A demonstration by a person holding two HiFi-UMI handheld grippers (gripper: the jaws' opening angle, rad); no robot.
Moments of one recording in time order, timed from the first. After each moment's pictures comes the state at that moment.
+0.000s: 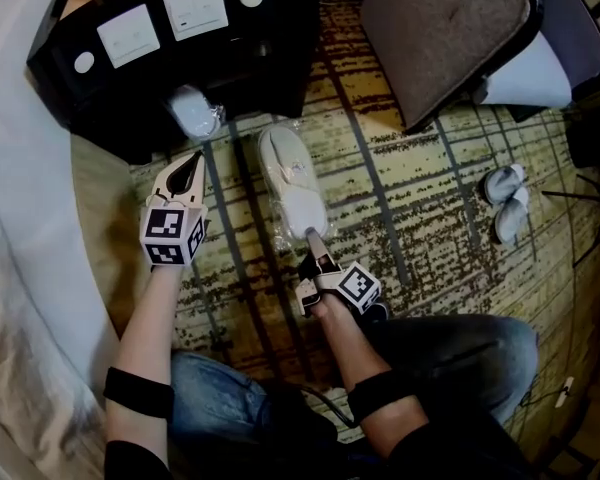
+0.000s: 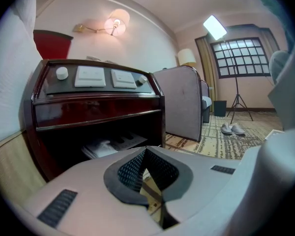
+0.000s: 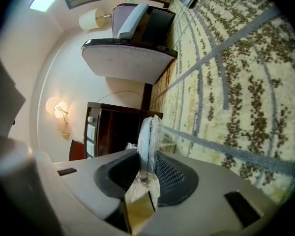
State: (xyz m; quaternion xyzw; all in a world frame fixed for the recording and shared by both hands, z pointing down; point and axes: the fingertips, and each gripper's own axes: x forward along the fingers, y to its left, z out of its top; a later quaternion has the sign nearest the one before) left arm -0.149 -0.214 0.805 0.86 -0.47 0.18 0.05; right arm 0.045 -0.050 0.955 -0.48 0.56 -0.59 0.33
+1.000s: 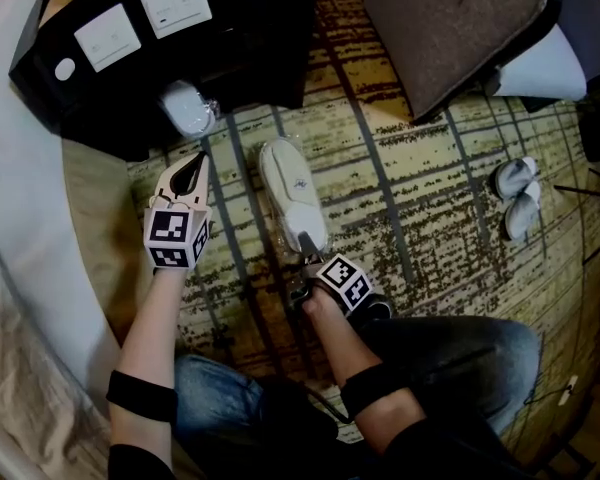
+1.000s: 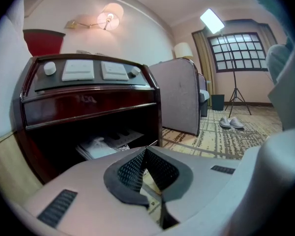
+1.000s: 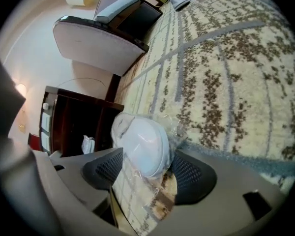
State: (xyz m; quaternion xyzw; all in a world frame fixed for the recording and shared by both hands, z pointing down) left arm -0.128 -0.216 0.824 0.86 -0.46 0.22 0.05; right arm 0.045 -0.014 1.042 -0.58 0.45 -0.66 0.16
